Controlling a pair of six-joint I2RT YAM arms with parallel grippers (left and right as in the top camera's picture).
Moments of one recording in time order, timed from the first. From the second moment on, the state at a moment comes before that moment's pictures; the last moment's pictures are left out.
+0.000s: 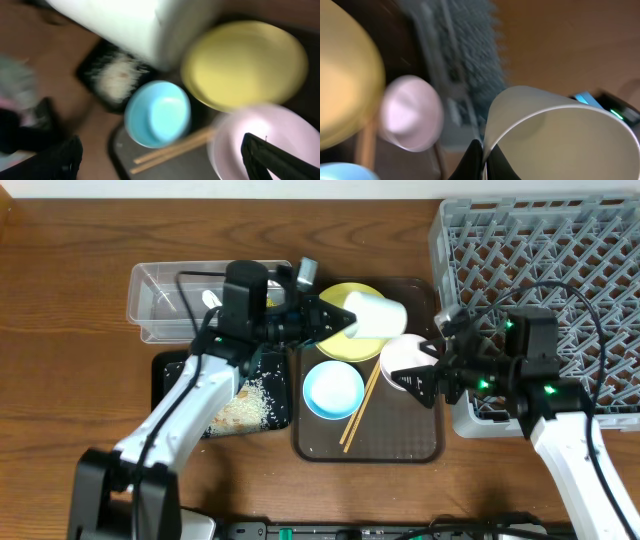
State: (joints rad) left arm -0.30 1.55 0.98 0.06 1.01 -0.87; right arm 0.08 1.21 0.84 -0.47 -0.93 -0.18
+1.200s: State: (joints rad) left arm -0.30 1.59 0.98 0.05 1.23 -0.85; right arm 0.09 1.30 0.84 -0.12 -1.18 -0.13
